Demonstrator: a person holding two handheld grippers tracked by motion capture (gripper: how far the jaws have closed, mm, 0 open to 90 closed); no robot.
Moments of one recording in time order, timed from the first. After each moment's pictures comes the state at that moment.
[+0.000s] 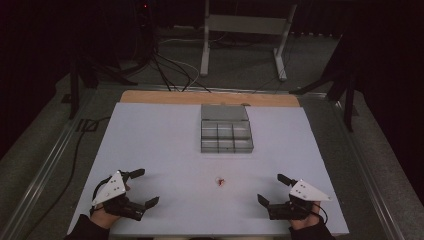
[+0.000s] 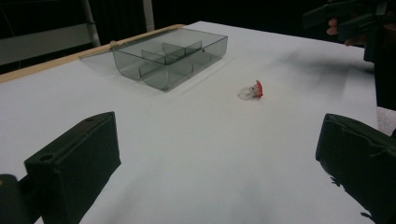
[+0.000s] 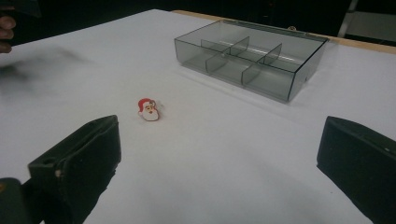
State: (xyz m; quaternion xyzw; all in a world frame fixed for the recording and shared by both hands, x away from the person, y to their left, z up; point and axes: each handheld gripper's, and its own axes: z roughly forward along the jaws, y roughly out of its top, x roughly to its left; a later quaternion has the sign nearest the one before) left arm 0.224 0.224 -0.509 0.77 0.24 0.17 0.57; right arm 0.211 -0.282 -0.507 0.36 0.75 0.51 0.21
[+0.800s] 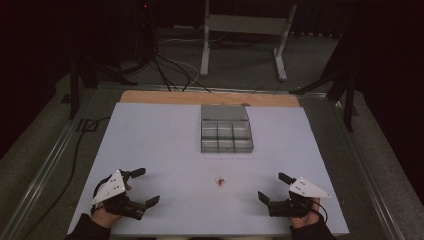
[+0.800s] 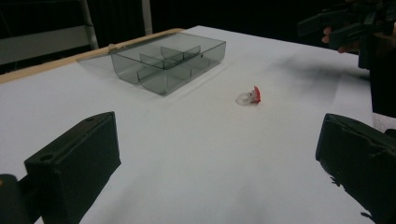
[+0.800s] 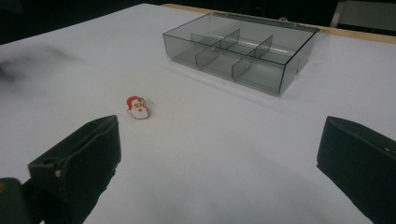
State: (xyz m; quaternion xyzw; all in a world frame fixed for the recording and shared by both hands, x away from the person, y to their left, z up) left arm 0.225 0.224 -0.508 0.76 0.25 0.16 0.58; right arm 0.217 -0.283 -0.506 0.38 0.75 0.50 0.21
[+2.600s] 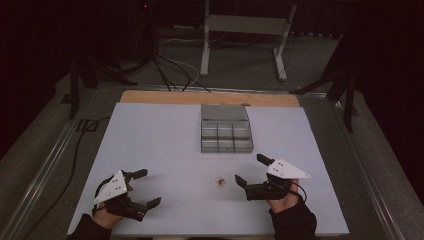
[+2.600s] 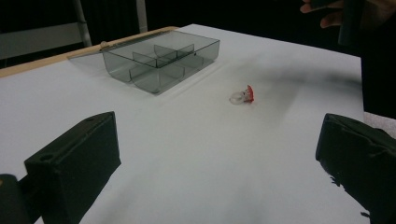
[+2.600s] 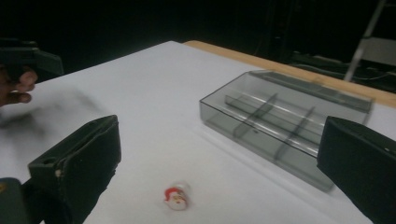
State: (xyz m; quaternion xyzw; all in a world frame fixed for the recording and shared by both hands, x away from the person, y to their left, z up) left arm 0.225 0.220 -0.509 0.77 0.24 0.15 0.58; right arm 0.247 -0.215 -0.459 0.33 0.75 0.54 0.21
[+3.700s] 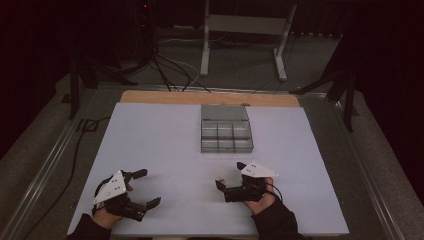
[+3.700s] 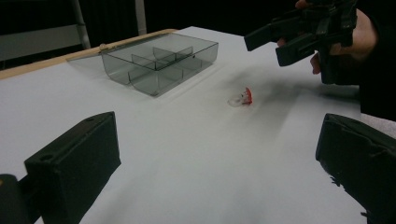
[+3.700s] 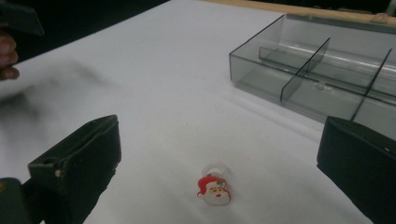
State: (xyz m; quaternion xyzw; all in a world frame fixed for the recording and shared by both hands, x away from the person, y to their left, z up) left arm 0.224 0.221 -0.508 0.76 0.24 0.15 0.58; right arm 0.260 -0.169 -0.506 0.37 0.77 0.50 0.16
